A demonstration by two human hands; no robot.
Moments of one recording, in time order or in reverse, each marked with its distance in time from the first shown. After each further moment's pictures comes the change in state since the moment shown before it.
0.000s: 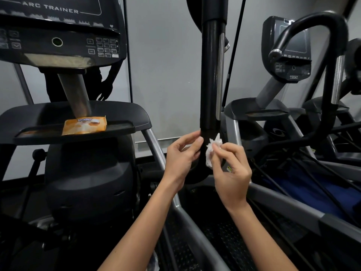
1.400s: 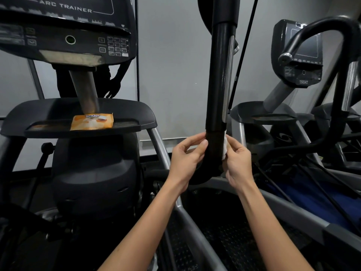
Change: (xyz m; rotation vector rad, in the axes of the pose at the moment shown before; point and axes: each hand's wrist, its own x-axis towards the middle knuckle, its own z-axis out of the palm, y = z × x) left_hand -0.006 0.003 0.004 -0.020 -0.009 0.040; right_hand 0.034 0.021 0.014 0.667 -0.117 1.028
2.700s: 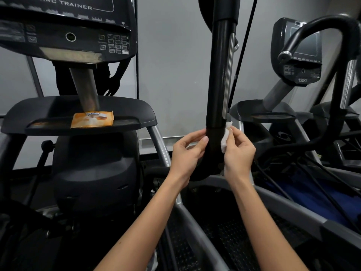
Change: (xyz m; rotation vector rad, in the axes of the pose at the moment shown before) left_hand -0.001 0.000 0.001 0.009 0.027 -0.018; right_hand -0.009 -0.008 0.016 -0.094 0.206 -0.194
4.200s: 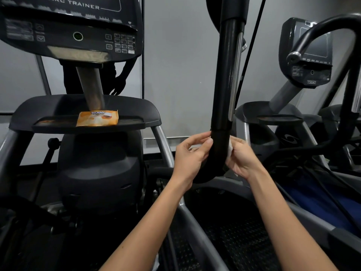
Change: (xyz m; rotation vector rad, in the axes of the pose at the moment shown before) left_hand 0.000 -0.002 -0.001 0.014 0.029 0.009; right_hand 0.029 -0.006 -0.014 0.176 -0.567 0.523
